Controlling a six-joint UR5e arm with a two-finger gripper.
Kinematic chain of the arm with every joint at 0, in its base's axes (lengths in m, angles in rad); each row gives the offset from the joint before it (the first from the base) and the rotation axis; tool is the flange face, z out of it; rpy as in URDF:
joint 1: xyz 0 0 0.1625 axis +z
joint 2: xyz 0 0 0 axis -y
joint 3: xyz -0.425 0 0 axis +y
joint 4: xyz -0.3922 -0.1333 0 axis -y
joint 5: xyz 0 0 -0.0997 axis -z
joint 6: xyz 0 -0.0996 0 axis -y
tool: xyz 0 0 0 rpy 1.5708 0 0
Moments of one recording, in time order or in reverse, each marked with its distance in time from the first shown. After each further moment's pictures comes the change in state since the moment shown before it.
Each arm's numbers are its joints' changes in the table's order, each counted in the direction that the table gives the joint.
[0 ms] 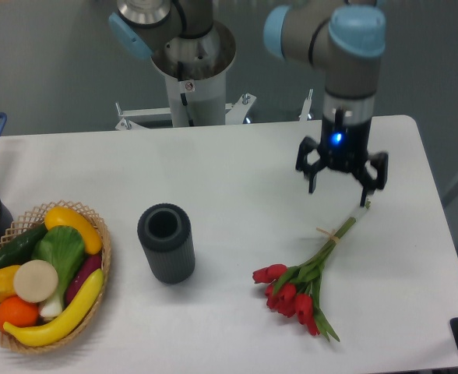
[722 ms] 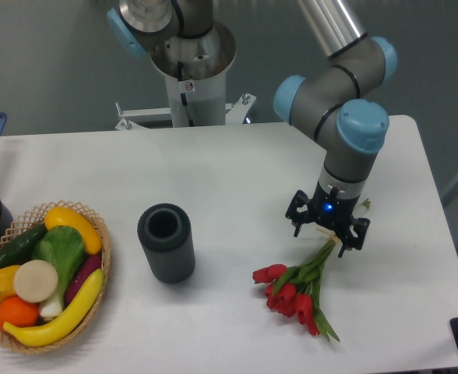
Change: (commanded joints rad) arm -0.012 -0.177 -0.035 0.009 0.003 0.026
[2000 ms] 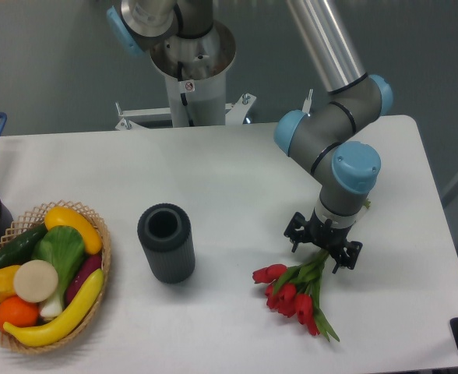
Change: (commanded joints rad) arm -0.031 -0.084 -0.020 0.046 0.092 -0.005
